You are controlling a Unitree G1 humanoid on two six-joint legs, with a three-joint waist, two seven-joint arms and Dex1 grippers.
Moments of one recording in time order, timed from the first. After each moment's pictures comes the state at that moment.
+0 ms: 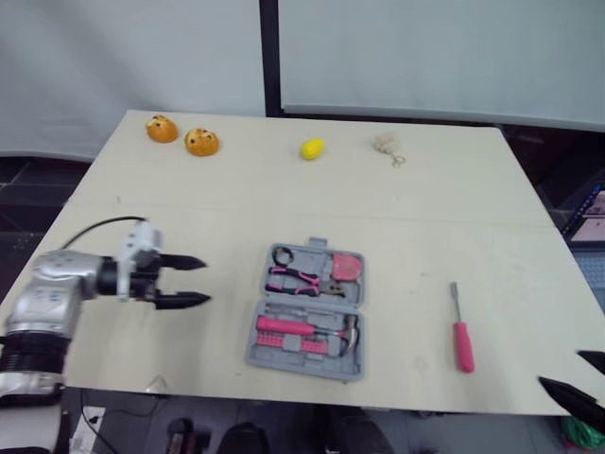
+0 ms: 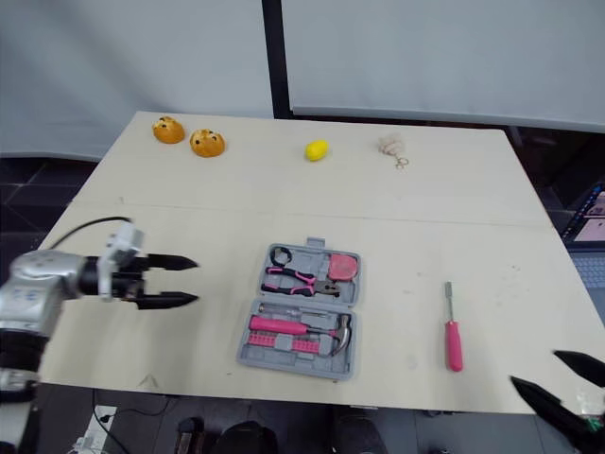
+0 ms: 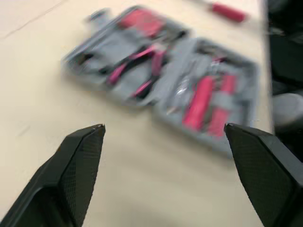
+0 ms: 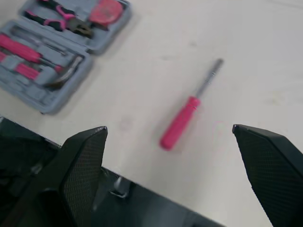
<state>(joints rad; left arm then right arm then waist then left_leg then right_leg) -0.42 0.91 0.09 0.43 -0.35 0.24 -1.35 0.92 -0.69 -1.15 -0.63 0.84 0.69 0.97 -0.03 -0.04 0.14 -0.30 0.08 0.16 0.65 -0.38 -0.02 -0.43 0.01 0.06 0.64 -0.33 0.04</state>
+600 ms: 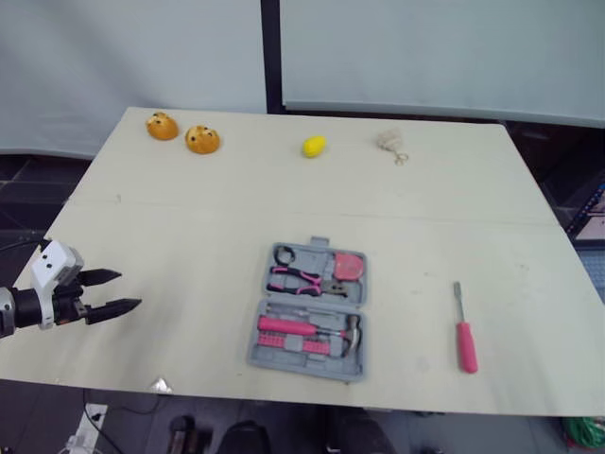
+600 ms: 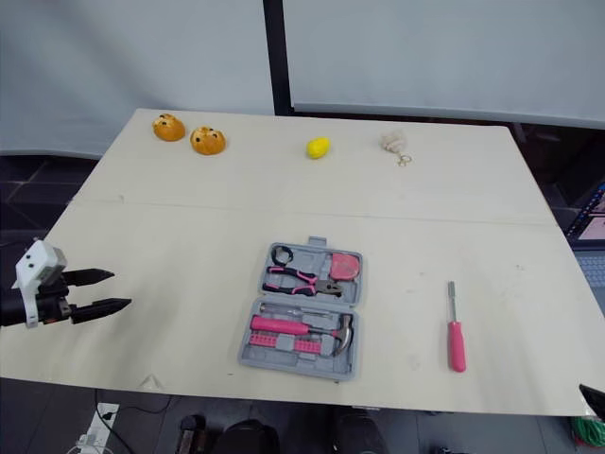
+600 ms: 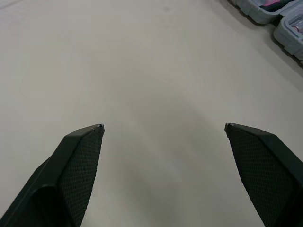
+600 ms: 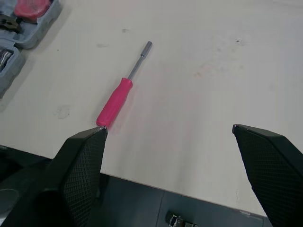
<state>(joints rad) -0.20 1.02 0.28 0.50 -0.31 0.17 -1.20 0.90 -0.70 -1.18 -0.39 0.75 0.57 1.02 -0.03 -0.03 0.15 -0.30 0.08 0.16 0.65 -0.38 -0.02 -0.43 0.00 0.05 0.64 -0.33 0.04</state>
